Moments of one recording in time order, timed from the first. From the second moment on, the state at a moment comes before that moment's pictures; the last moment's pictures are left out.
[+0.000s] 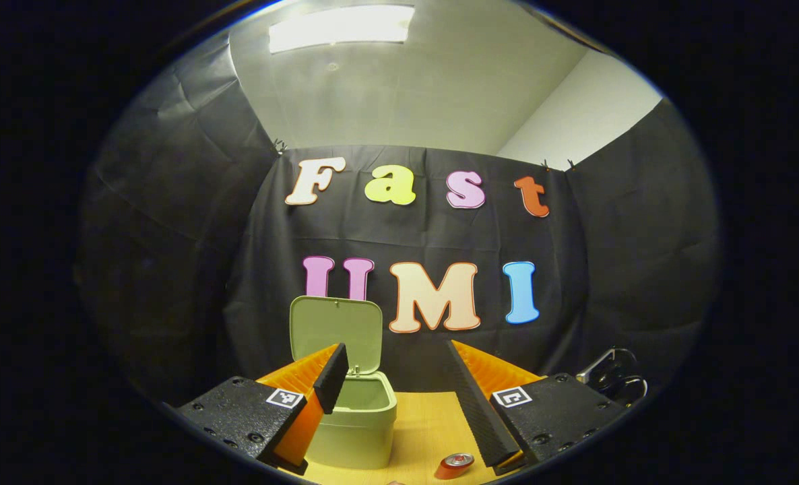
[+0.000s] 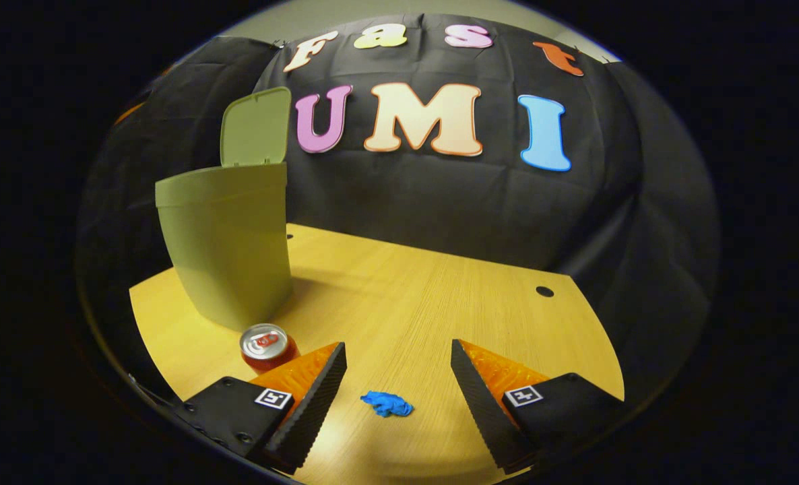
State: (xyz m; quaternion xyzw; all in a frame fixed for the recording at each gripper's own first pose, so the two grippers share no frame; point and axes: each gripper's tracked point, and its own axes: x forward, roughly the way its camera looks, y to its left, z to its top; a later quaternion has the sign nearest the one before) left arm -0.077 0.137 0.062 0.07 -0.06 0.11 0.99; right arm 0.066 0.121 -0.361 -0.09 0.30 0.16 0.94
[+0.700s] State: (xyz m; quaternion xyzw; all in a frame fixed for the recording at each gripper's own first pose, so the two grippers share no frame) left arm -0.101 0.176 0.057 0.07 -0.04 0.15 0.98; right arm 0.027 0.122 -0.475 -0.16 0.43 0.18 0.87
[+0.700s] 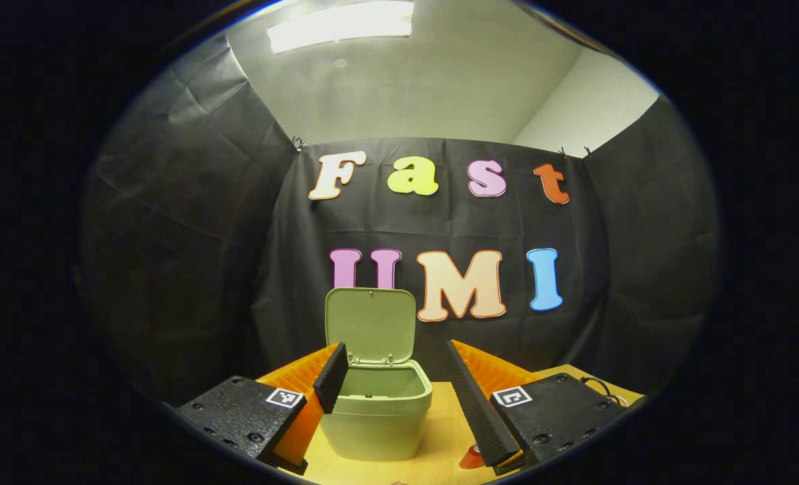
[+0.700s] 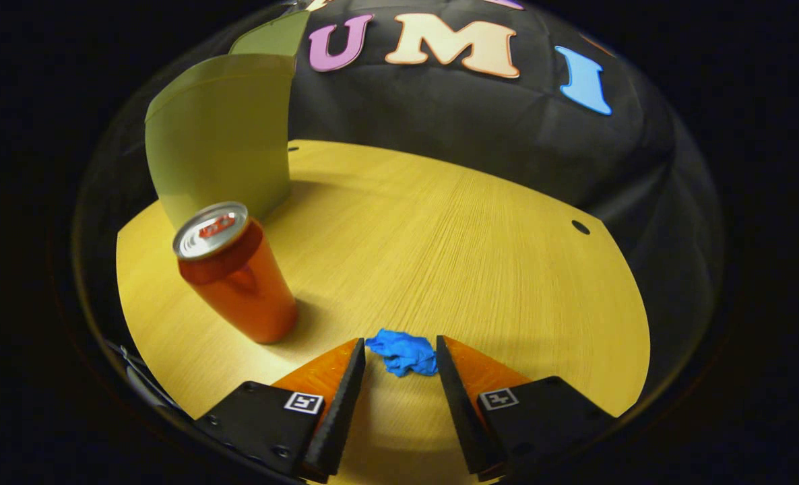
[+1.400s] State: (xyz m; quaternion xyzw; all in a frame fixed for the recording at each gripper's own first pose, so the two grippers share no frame) left arm -0.085 0.198 0.033 0.06 -0.03 0.15 0.99; right arm 0.101 0.213 -0.268 -0.05 0.25 0.24 0.94
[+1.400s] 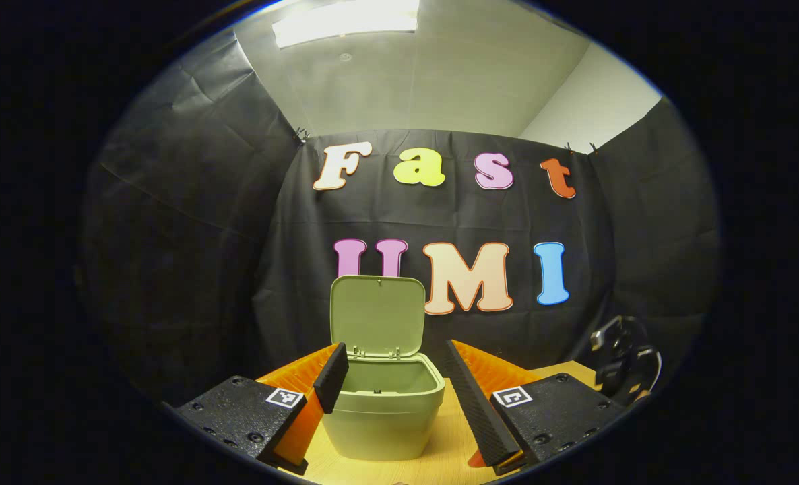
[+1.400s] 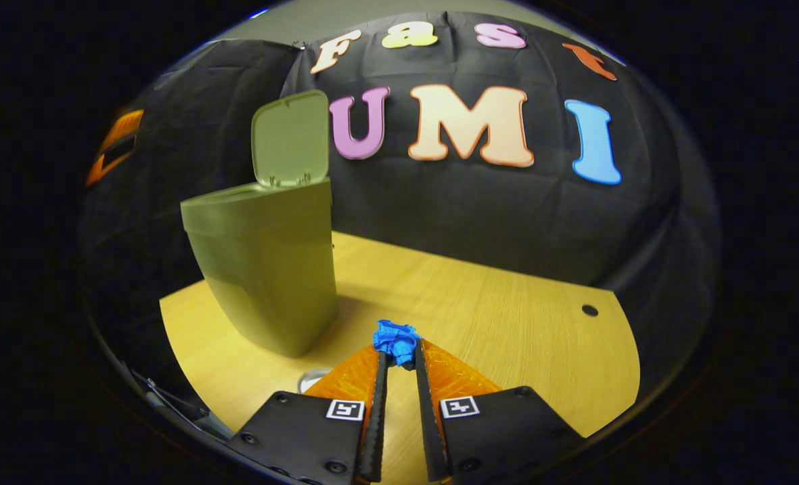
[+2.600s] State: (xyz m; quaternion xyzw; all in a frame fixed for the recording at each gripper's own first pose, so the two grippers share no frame) left arm -0.056 0.311 -0.021 0.06 0.04 0.12 0.99; right arm 0.124 0.447 -0.180 0.02 0.15 0.34 0.93
